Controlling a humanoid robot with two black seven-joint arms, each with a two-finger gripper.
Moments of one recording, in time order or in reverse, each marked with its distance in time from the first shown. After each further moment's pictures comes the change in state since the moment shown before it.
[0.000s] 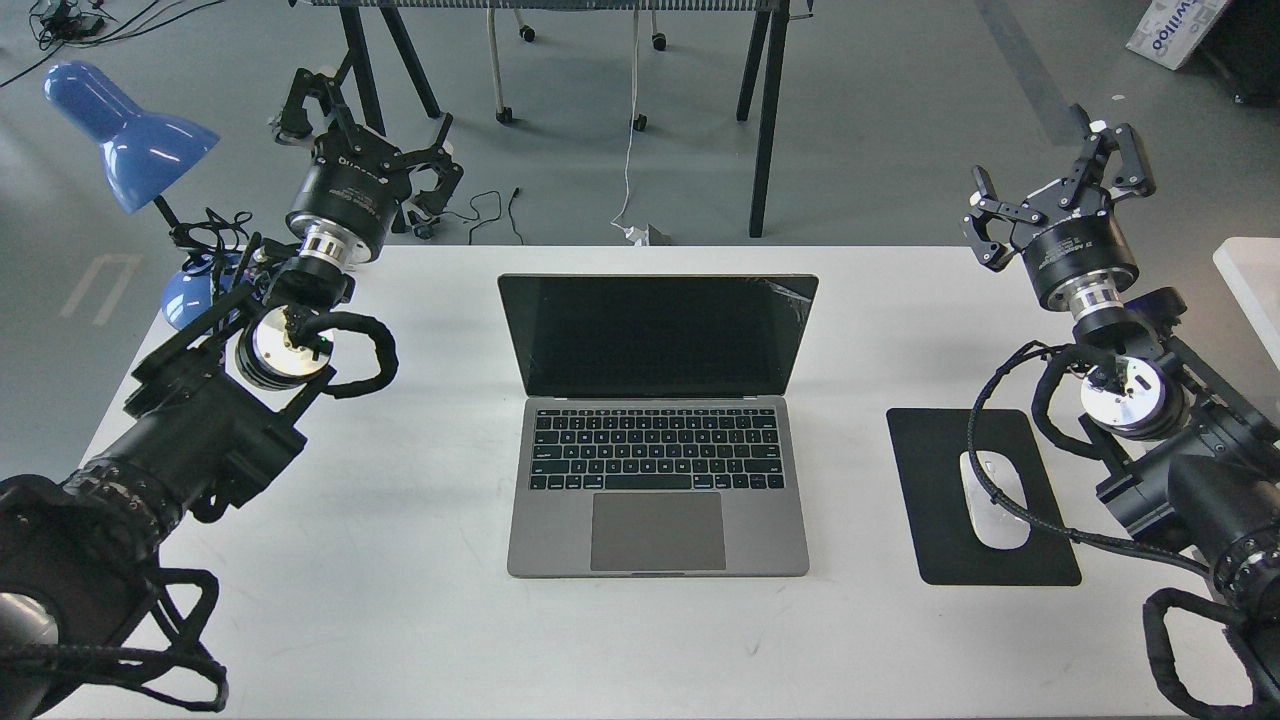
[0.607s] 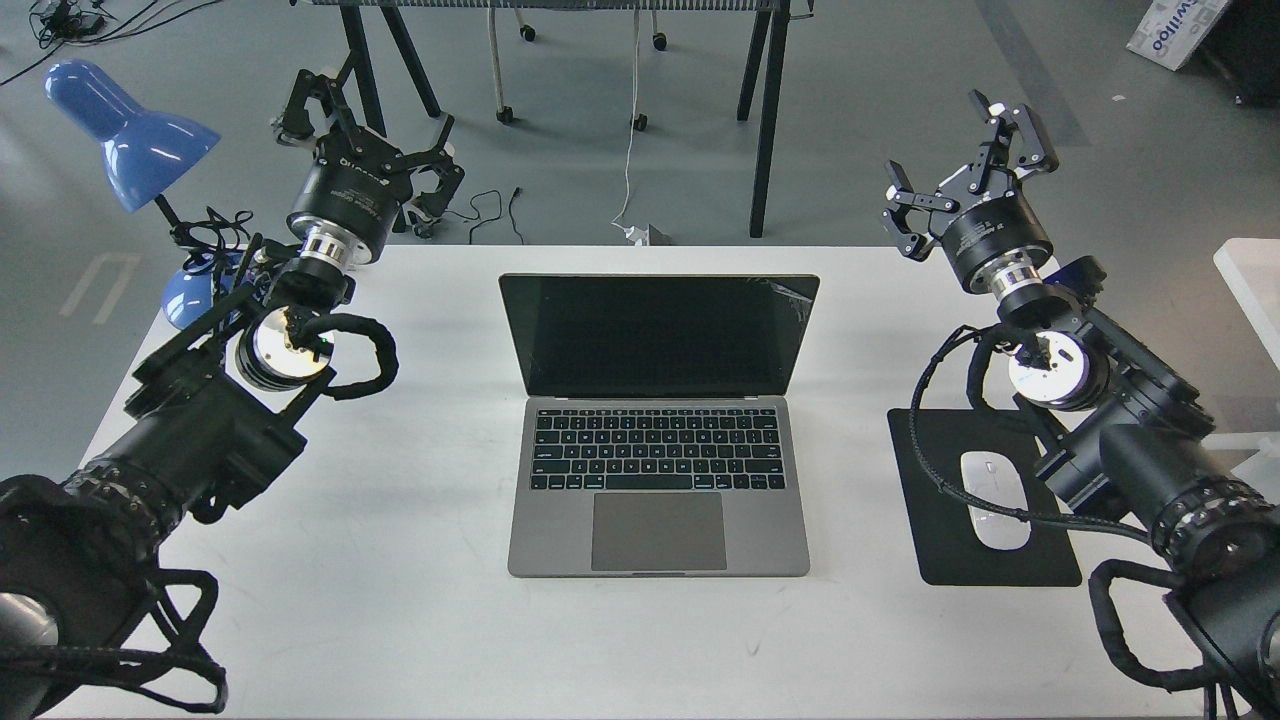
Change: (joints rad) left arm 0.000 -0.001 0.008 0.001 0.001 -0.002 0.000; right arm 0.141 0.134 -0.174 -0.114 -0.004 -0.017 -0.002
